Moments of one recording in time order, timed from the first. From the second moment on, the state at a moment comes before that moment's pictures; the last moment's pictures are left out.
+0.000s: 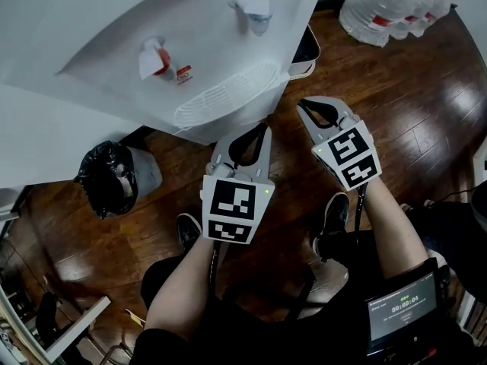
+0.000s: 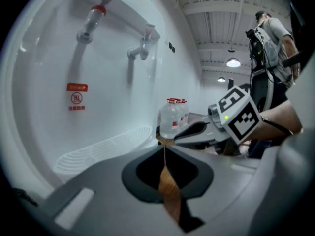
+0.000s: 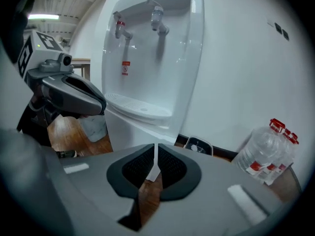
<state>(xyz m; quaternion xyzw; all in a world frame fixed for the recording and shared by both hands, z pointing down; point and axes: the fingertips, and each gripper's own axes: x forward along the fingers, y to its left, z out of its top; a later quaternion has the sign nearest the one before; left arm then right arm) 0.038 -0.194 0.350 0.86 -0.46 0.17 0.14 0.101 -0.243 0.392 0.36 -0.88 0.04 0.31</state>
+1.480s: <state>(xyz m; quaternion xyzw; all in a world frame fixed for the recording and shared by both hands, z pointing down) 0.105 -0.186 0.449 0.87 -0.26 0.36 0.21 0.067 -0.306 0.533 0.21 -0.87 0.09 0.44</state>
